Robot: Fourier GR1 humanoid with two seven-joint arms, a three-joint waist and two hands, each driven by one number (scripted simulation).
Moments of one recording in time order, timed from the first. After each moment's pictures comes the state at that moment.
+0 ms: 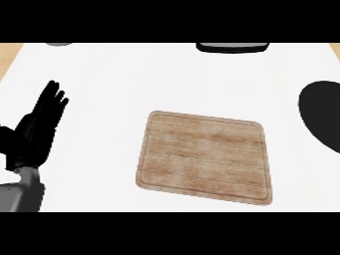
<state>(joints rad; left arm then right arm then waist) -0.14 0.24 0.03 -1.59 0.18 0.13 0.21 0.16 -0.86 -0.27 -1.93 0.39 0.05 -0.23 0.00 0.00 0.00</state>
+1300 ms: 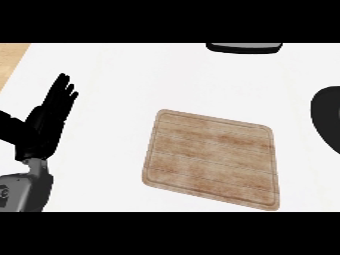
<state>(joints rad) -0.20 0.21 0.02 -1.58 0.16 0.10 0.23 -0.59 -0.76 -0.19 -0.46 0.61 -0.15 -0.88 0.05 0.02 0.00</state>
